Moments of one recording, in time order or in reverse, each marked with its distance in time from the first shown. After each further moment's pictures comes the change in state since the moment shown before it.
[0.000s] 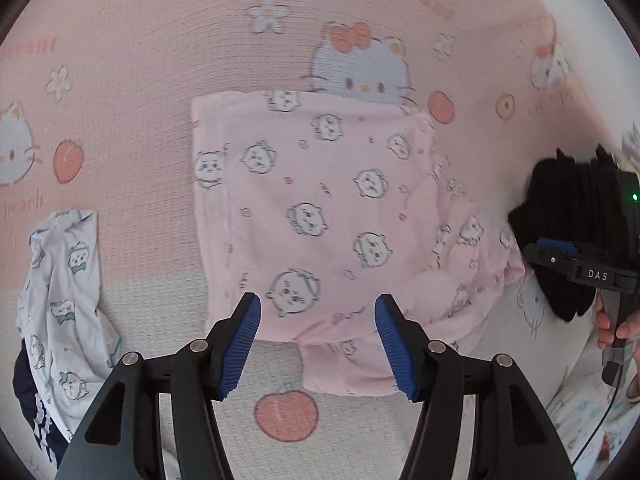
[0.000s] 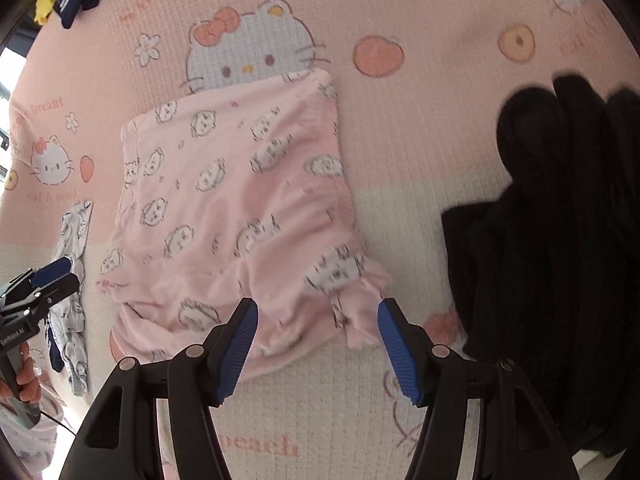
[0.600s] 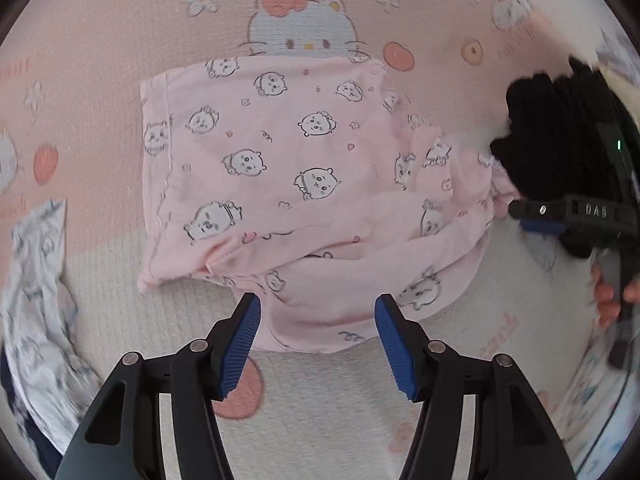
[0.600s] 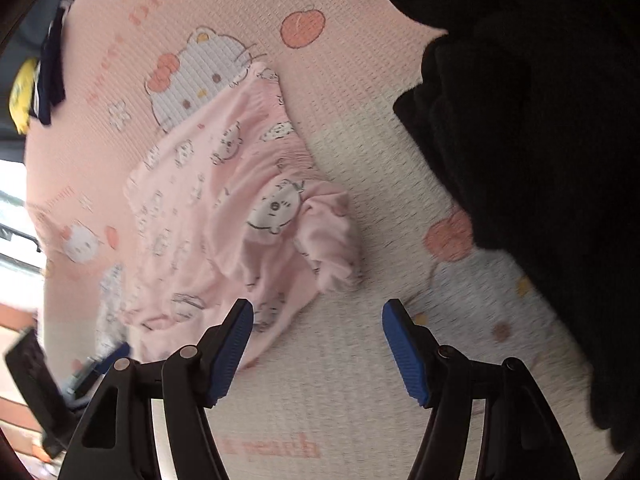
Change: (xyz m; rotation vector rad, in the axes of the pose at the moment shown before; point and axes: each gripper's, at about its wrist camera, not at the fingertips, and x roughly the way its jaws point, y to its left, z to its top) left arm 0.026 -0.052 -0.058 0.070 -0.005 0.011; right arm 0.031 -0.055 -0.055 0.343 -0.068 0.275
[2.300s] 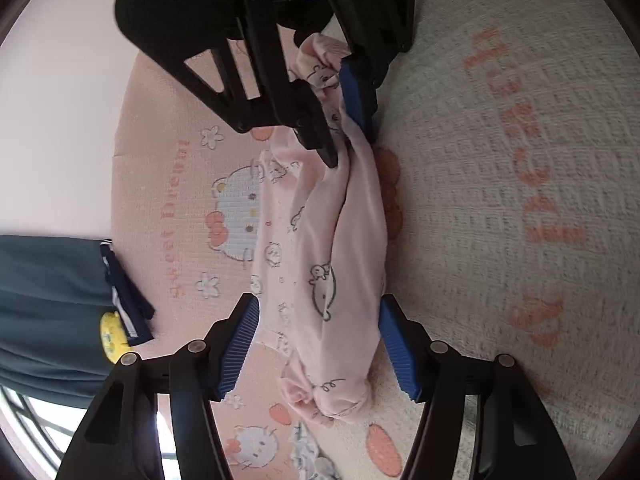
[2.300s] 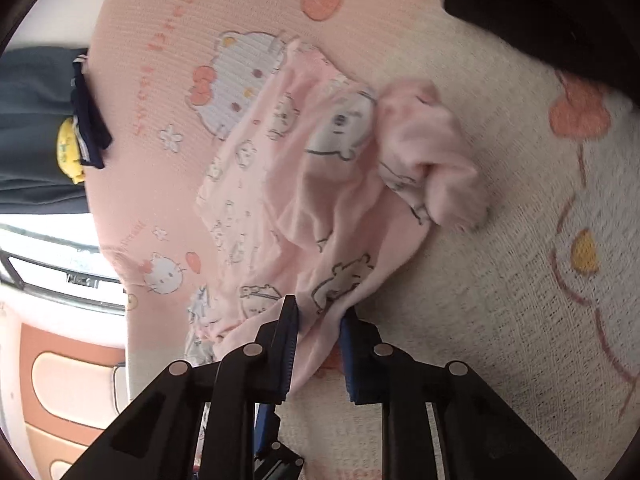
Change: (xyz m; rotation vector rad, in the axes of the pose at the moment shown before) left arm 0.078 -0.146 -0.092 1.305 -0.299 0.946; right arm 0.040 0.016 -0.021 0.114 -0.028 0.350
